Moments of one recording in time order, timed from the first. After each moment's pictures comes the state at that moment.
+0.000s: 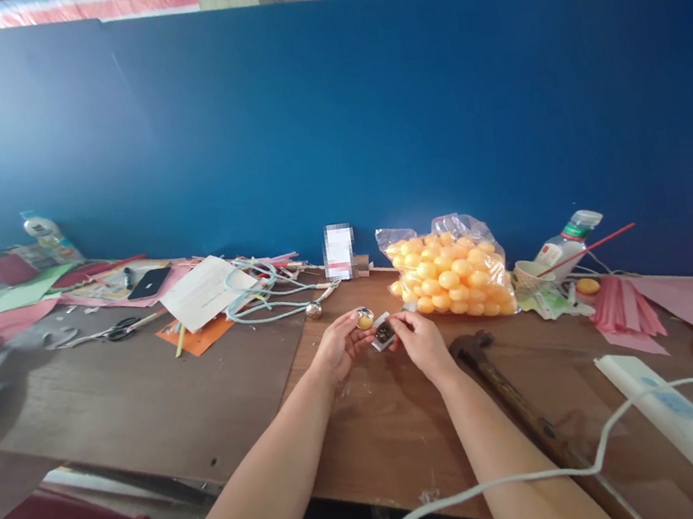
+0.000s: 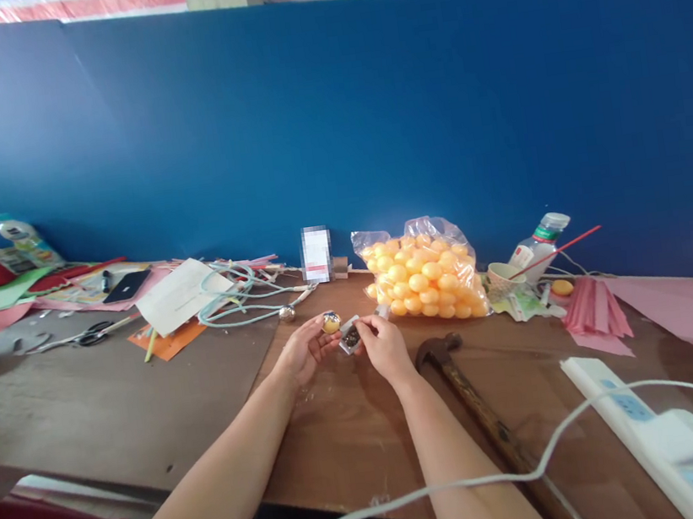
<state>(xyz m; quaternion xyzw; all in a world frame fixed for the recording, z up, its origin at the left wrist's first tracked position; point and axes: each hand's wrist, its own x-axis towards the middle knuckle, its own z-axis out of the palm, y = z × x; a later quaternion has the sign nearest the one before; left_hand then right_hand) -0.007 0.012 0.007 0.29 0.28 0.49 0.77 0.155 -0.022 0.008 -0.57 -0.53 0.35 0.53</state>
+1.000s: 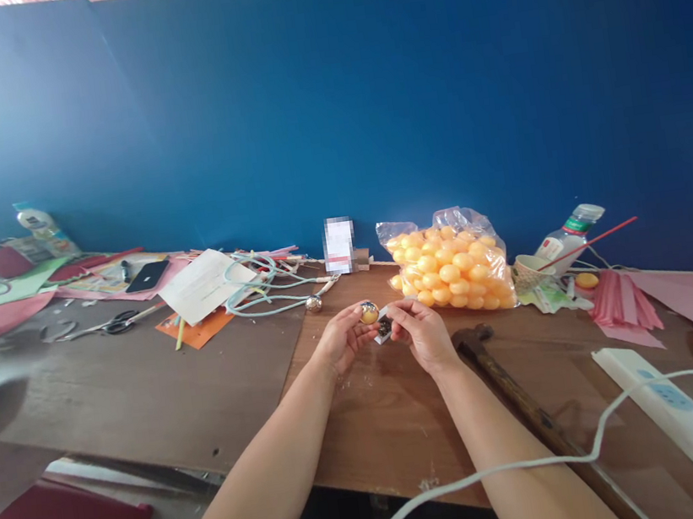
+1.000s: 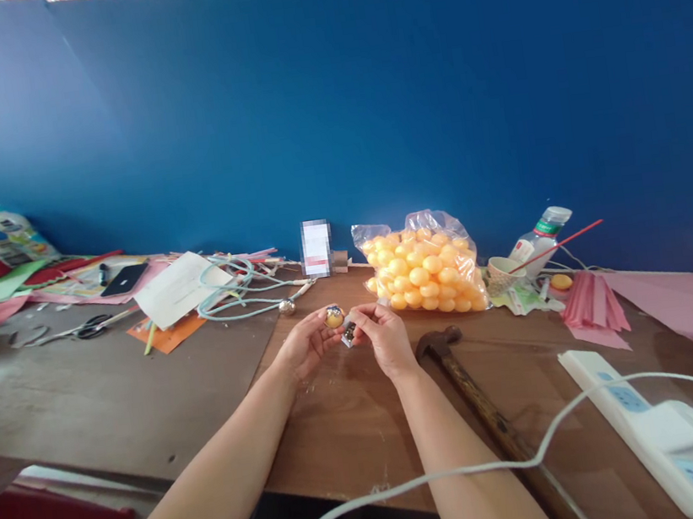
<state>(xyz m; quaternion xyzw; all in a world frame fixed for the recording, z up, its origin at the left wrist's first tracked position) -0.008 0.008 0.011 0.32 0.26 0.47 0.78 0.144 -0.030 0.022 -0.43 -0.41 0.49 0.63</state>
